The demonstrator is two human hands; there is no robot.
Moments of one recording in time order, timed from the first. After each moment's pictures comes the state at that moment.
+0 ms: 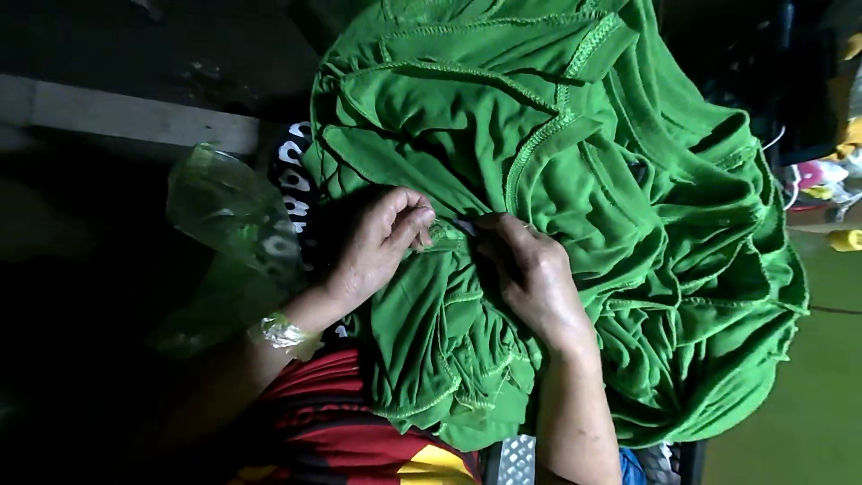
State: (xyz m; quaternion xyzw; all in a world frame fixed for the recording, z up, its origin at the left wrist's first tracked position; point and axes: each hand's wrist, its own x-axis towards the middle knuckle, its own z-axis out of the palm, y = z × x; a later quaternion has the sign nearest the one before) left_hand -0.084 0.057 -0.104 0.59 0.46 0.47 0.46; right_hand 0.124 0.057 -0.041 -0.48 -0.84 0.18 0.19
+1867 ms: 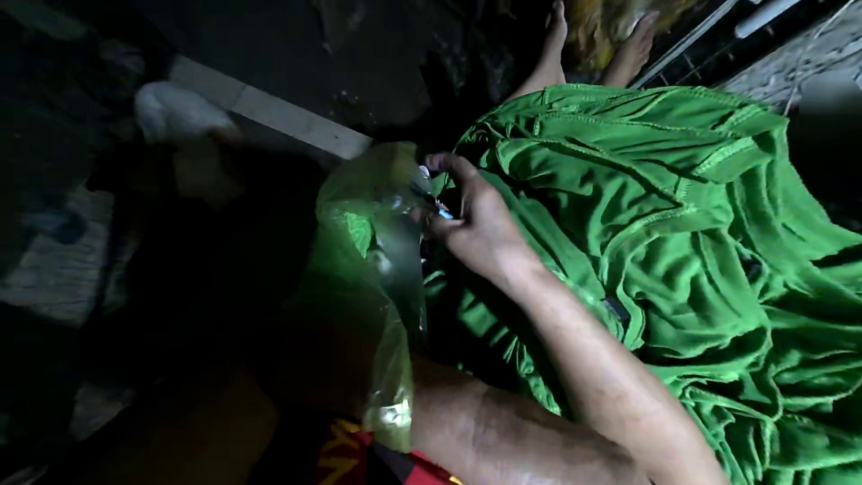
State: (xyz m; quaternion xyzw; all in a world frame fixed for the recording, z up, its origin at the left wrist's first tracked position) left_hand -0.053 -0.009 0.023 0.86 0.17 0.23 0.42; right_hand -0.017 0.137 -0.095 -0.26 -0.79 0.50 0.24
